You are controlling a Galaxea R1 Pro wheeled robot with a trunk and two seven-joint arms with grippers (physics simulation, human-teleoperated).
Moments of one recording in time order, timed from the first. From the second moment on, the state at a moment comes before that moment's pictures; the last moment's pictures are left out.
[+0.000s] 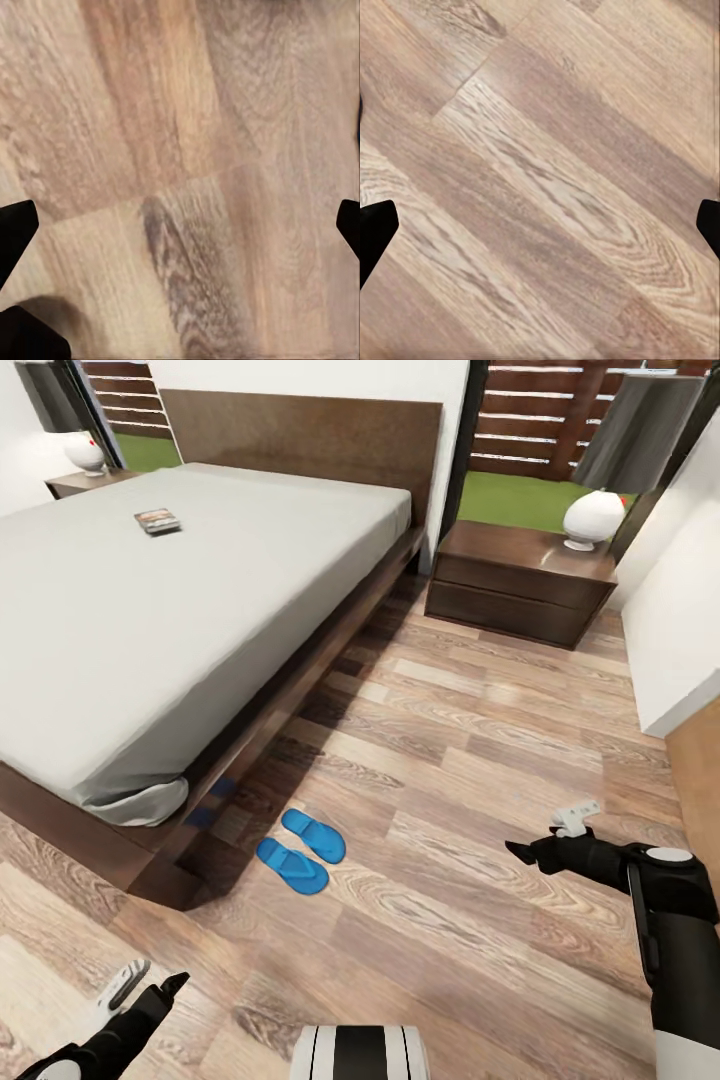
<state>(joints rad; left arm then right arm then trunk) 0.03 0.15 0.18 -1.42 1.08 0.49 0.35 -0.49 -0.11 -0.37 -1.61 0.60 0.78 0.99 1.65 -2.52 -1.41</state>
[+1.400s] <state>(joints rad) -0.15 0.15 -0.15 -1.43 0.99 0.51 0.35 -0.49 -0.06 -0.36 -1.61 0.60 0.78 0.99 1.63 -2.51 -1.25</state>
